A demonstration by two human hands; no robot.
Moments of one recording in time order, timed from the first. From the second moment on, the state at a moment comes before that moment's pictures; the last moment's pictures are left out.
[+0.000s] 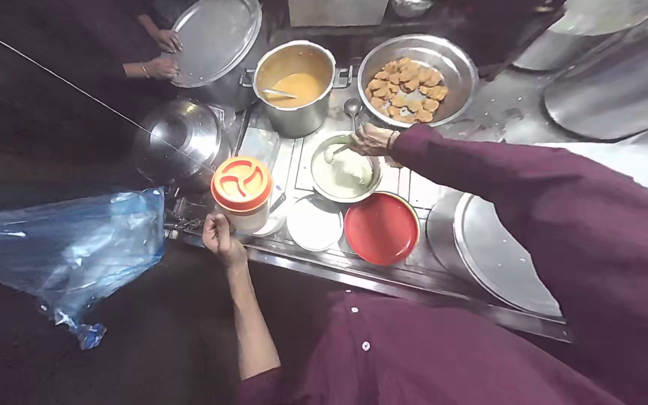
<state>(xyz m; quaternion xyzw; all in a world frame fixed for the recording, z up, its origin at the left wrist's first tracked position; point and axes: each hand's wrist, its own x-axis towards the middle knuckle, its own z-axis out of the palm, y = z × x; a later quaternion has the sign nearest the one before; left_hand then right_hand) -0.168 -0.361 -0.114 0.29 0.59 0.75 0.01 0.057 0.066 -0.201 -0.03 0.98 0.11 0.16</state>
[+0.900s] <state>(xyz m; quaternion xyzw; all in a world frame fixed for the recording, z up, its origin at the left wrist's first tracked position) -0.168 -0.360 -0.113 0.31 0.60 0.74 0.02 0.067 -0.065 -0.092 0.43 0.86 -0.12 0.23</state>
